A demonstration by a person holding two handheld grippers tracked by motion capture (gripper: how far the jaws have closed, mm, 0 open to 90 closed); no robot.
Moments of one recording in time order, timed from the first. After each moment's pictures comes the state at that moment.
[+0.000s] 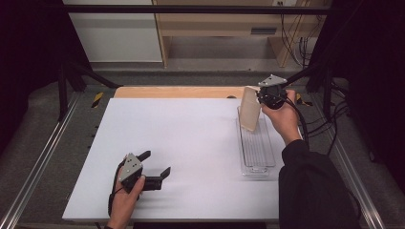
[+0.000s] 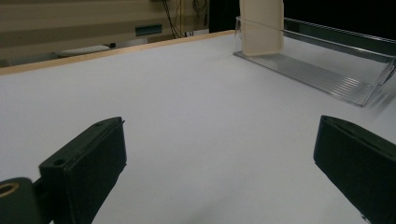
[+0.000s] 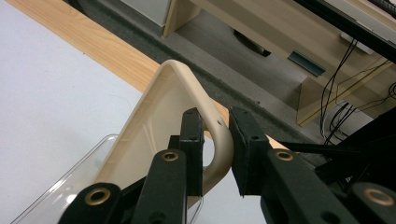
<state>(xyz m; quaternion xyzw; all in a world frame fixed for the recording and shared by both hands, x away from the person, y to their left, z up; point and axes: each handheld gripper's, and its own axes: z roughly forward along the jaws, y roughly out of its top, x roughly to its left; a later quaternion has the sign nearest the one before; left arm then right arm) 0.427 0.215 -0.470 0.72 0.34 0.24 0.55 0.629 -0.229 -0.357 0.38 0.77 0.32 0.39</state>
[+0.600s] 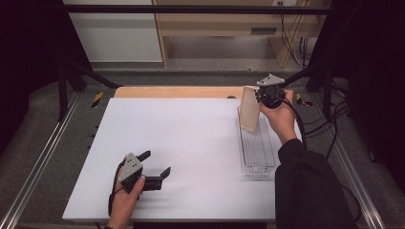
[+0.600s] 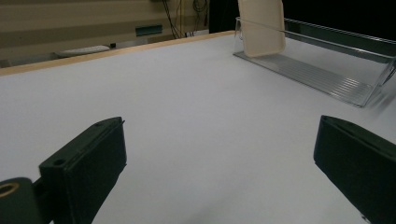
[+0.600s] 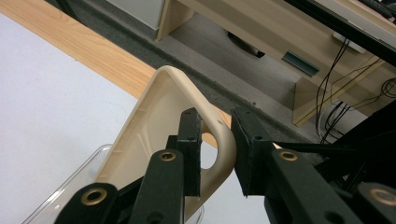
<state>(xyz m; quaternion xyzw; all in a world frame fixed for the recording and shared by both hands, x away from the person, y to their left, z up) 0.426 0.214 -0.469 0.72 0.34 0.24 0.55 0.634 -0.224 -0.360 0.39 0.76 0.32 0.40</state>
